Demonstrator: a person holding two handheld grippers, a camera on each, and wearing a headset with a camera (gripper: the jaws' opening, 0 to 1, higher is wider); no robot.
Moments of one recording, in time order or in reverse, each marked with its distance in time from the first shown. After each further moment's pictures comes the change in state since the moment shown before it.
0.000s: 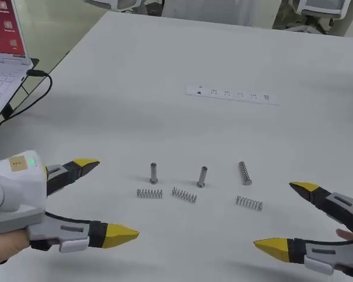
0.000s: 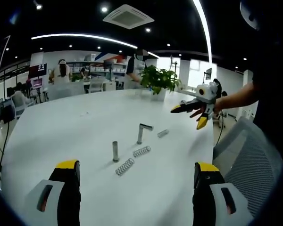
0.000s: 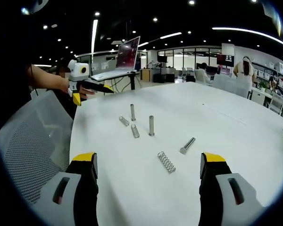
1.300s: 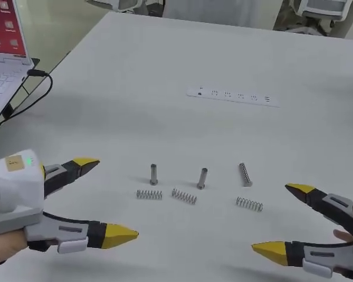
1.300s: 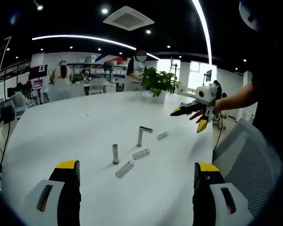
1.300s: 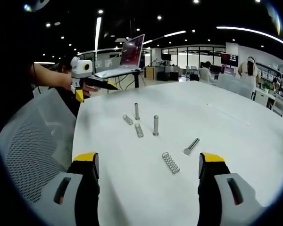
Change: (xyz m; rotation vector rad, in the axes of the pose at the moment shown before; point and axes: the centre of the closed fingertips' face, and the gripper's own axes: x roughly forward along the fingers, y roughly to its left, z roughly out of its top) left arm -0.001 0.000 0.006 -0.003 -0.021 0.001; right arm 0.003 0.007 0.000 -0.021 0.028 0.032
